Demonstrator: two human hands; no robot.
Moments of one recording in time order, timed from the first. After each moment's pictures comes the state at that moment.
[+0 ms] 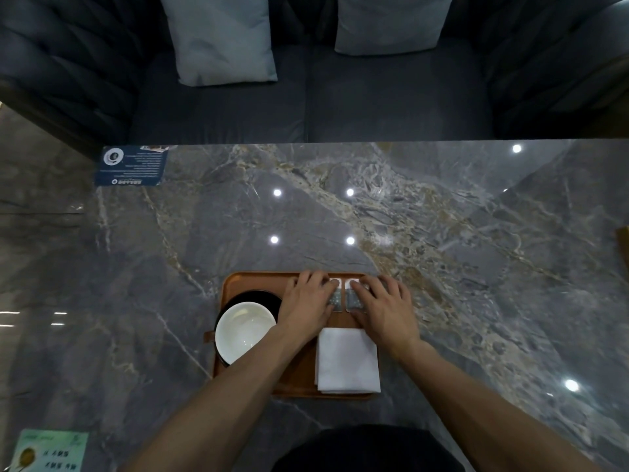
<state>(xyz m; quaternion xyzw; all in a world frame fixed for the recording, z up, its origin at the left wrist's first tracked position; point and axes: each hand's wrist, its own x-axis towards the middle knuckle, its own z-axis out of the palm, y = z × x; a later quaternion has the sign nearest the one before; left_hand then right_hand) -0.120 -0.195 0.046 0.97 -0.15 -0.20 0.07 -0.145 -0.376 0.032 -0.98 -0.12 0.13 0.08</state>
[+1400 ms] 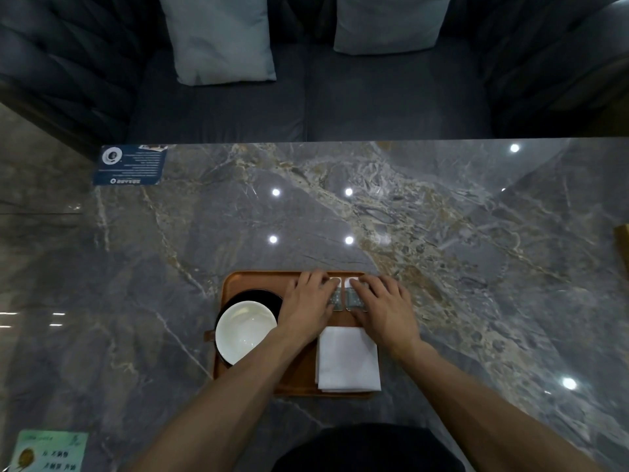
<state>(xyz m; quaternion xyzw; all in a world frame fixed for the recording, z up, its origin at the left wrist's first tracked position) -0.124 -0.196 0.046 0.97 -0.14 -0.19 0.10 -0.147 -0.376 0.034 -0.98 -0.10 0.15 0.11</state>
